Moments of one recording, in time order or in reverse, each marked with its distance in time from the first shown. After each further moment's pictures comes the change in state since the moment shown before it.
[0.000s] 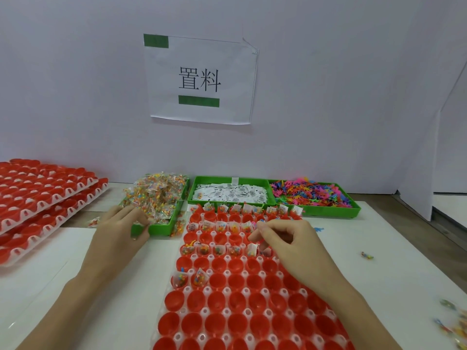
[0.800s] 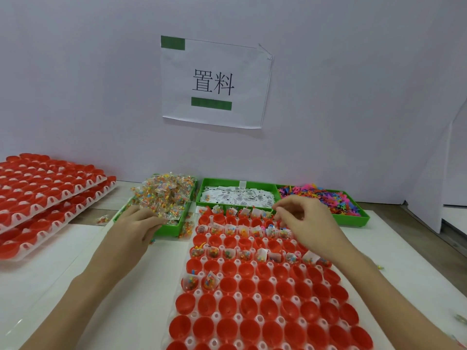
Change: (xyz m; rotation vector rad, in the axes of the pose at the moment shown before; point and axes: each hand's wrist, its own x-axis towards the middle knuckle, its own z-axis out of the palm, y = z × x) left_hand 0.004 -0.005 0.001 0.058 -0.029 0.163; right_hand 0.054 0.006 -0.017 -0.280 0.044 -0.017
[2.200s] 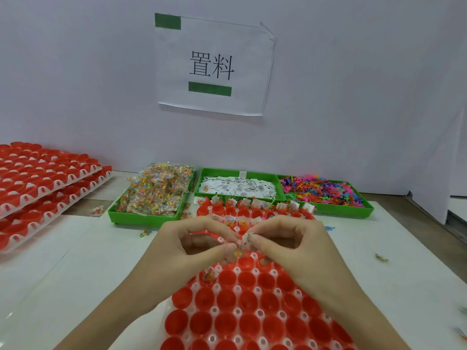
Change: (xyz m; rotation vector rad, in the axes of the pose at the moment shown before) left_hand 0.005 0.134 -0.041 -1.201 -0.290 -0.431; right_hand -0.067 -0.040 0.019 0.534 -0.130 0.019
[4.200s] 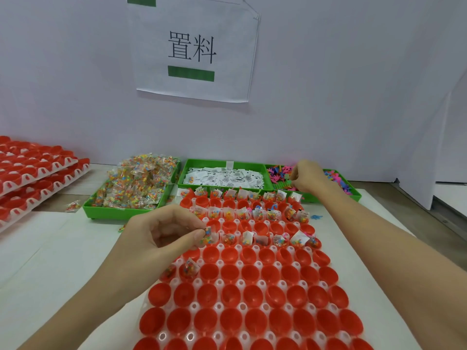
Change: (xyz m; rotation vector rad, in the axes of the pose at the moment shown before) left_hand 0.003 -0.003 0.002 0.095 0.130 0.005; right_hand 0.191 0.117 -0.125 -1.081 0.110 0.285
